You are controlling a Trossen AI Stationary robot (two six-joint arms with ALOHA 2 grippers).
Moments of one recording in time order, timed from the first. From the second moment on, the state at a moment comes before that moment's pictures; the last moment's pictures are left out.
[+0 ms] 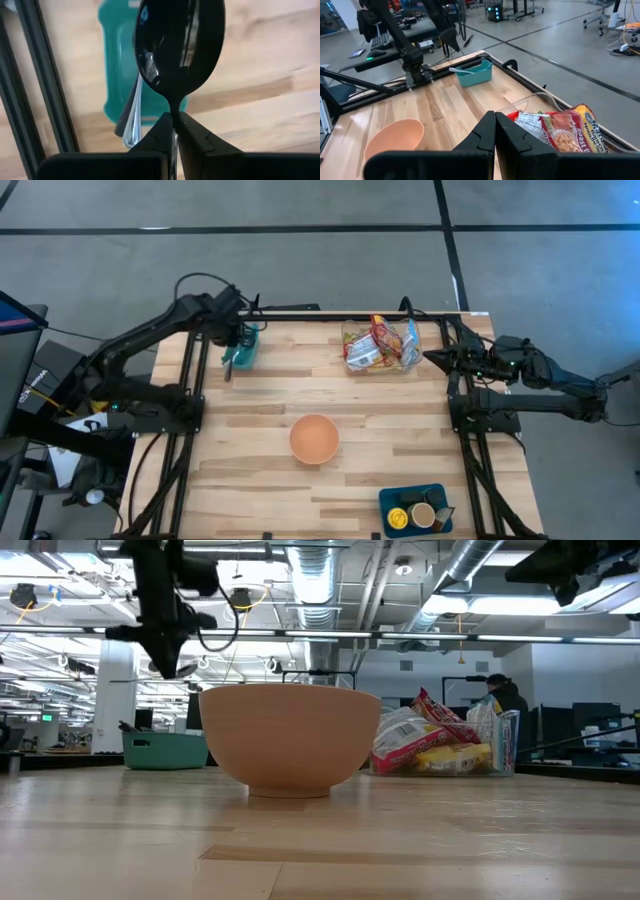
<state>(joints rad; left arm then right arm) 0.74 1.27 1.12 -1.14 -0.12 -0.63 -0.16 0.34 0.68 -0.58 0.22 0.23</state>
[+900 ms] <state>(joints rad) 0.96 1.60 1.12 -1.12 -0.04 -0.46 -0.16 0.34 0.68 -0.58 0.22 0.21</state>
